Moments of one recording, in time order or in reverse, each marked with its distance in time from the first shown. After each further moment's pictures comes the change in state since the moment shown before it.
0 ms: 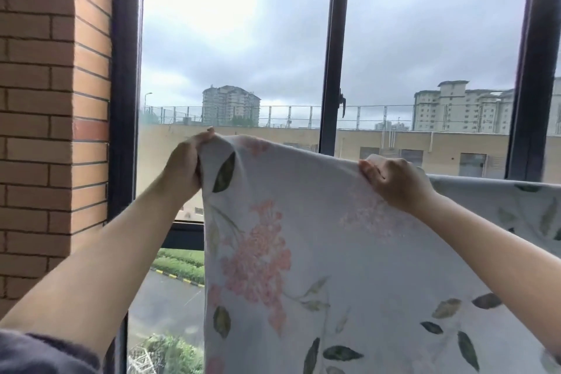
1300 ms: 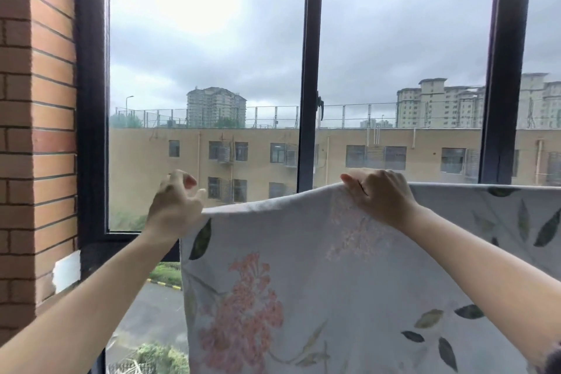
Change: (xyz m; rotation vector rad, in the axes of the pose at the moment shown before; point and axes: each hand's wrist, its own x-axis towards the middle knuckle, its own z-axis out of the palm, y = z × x) left_hand 0.003 -0.054 0.000 1.030 0.303 0.149; right_hand -0.002 0.026 0.011 -0.055 0.206 -0.226
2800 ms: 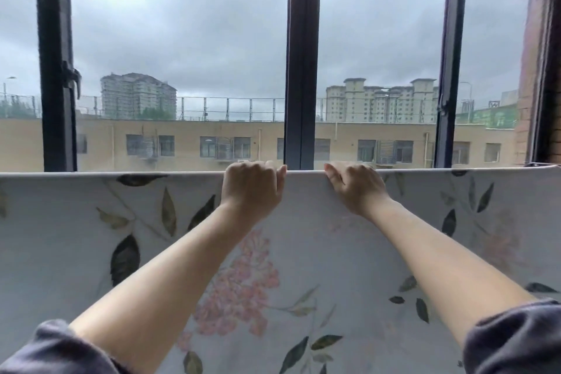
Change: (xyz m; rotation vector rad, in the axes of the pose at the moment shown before) left_hand -0.203 0.498 0.434 0.487 0.074 0.824; right_hand -0.219 0.491 -0.144 -0.188 -0.087 0.239
